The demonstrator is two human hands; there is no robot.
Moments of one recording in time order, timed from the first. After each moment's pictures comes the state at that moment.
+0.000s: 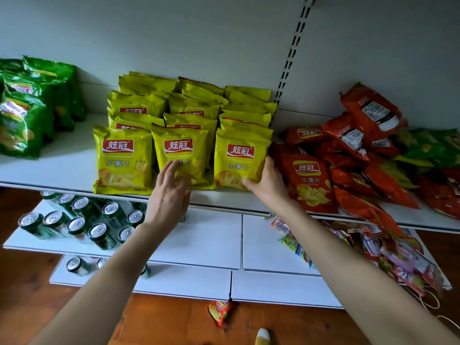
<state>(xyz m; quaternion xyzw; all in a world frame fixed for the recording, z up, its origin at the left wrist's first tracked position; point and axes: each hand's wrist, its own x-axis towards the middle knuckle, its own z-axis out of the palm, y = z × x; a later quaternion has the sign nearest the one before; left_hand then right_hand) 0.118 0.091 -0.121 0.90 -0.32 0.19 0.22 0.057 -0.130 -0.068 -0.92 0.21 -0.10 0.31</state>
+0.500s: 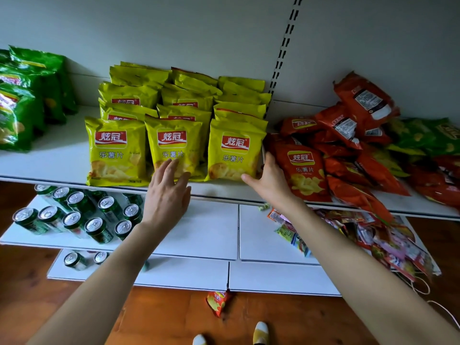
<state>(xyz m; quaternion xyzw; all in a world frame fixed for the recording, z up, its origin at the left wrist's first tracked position) 0.098 0.087 -0.121 0.90 -0.33 0.23 0.18 0.036 -0.133 -0.064 -0.92 0.20 -0.08 0.31</state>
